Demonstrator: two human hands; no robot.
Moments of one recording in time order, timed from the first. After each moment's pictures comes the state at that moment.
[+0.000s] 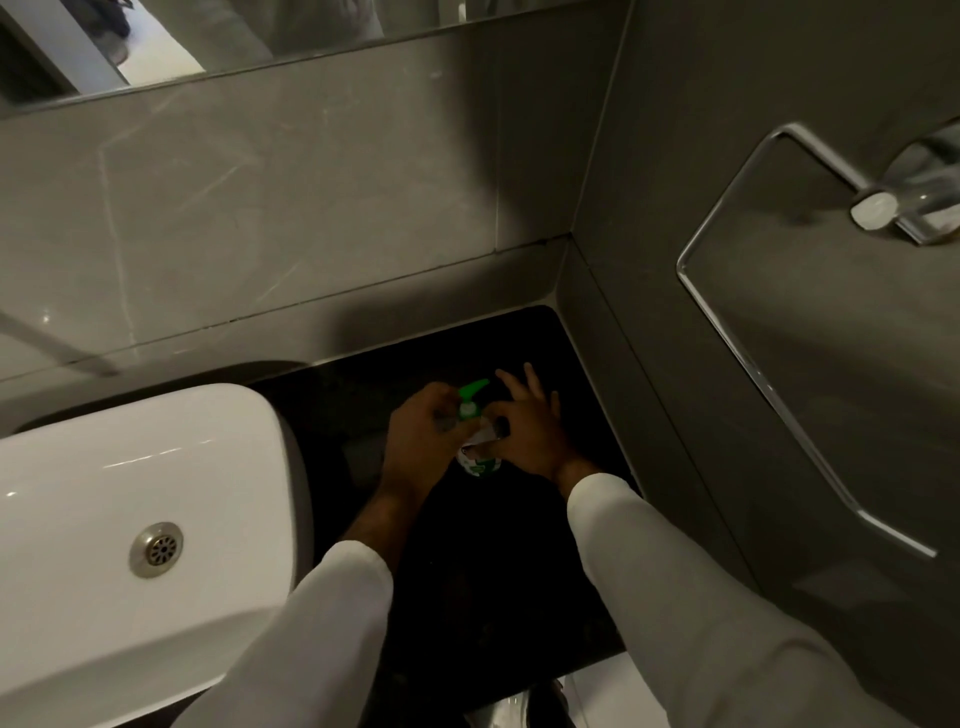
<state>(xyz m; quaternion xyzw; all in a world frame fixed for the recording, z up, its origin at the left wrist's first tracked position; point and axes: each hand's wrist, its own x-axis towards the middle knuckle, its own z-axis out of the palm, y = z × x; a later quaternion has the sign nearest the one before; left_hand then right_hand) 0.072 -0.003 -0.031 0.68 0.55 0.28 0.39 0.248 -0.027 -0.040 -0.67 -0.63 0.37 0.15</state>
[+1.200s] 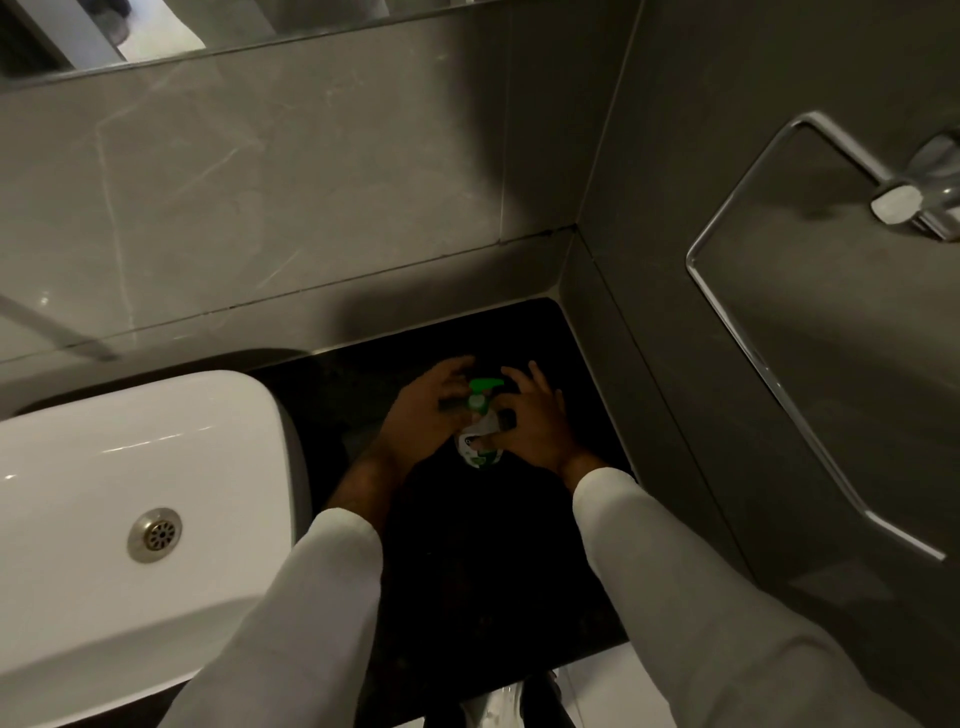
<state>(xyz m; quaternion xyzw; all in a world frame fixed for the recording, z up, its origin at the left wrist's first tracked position) 0.065 0.024 -0.034 0.67 0.48 0.21 0.52 0.254 -0.027 -0.043 -0.67 -0.61 0.38 0.15</state>
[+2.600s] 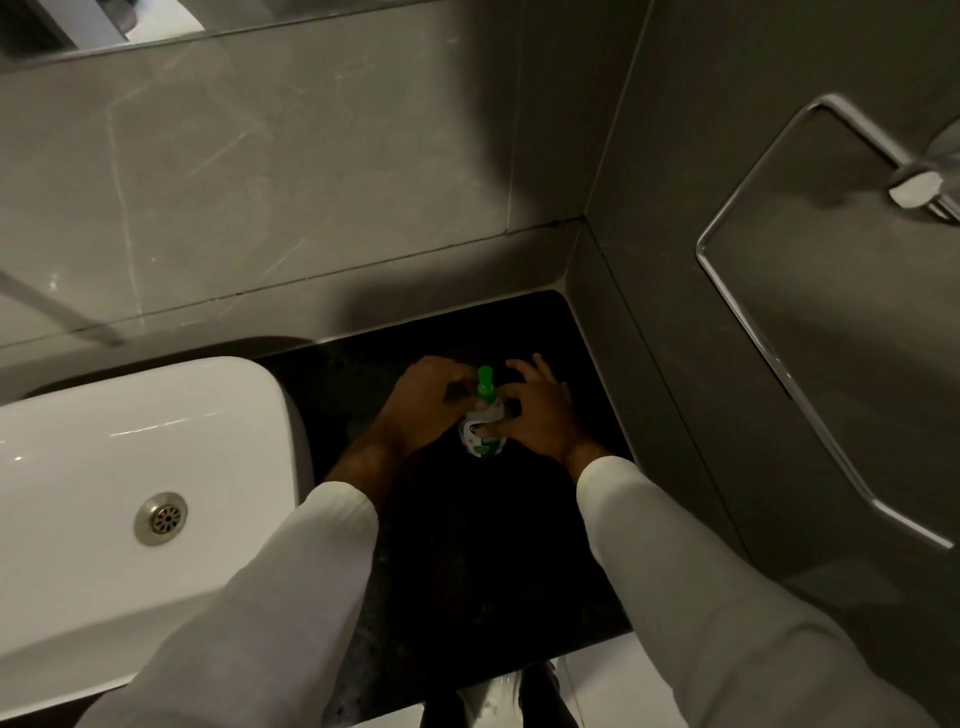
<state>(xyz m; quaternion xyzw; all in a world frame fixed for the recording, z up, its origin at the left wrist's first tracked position) 0.067 0.029 -0.009 0.82 0.43 0.15 0.36 0.256 -0.025 -0.043 -0.68 -0.62 0.38 0.14</state>
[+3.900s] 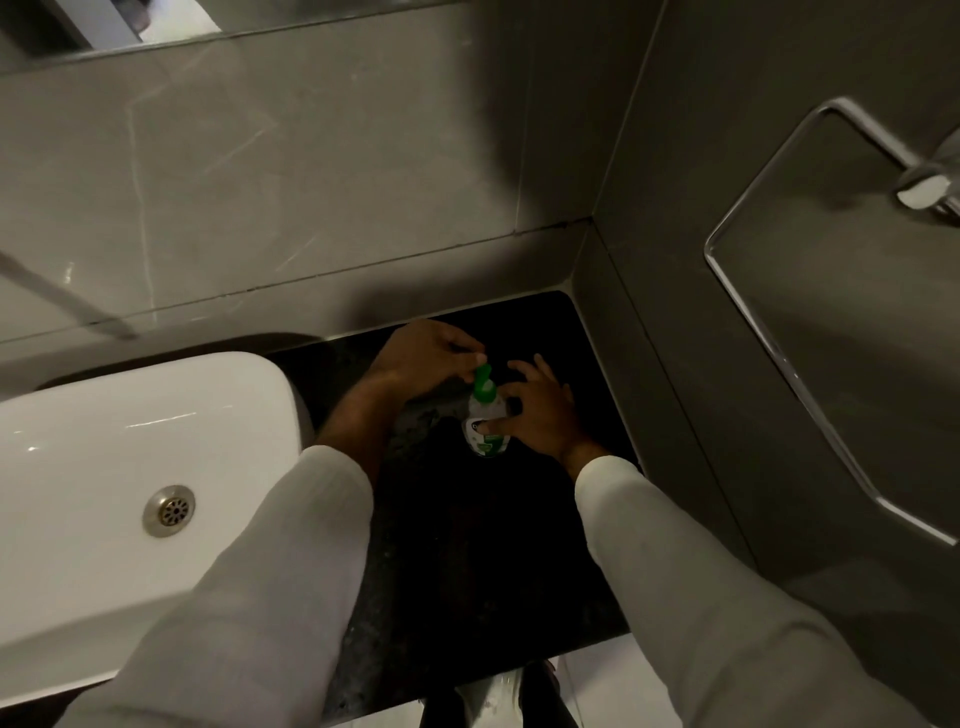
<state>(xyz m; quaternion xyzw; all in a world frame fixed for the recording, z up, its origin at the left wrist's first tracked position) 0.066 0.061 0.035 0.69 0.51 0.09 0.50 0.248 -0.023 -0.047 -0.69 -0.61 0.37 0.13</state>
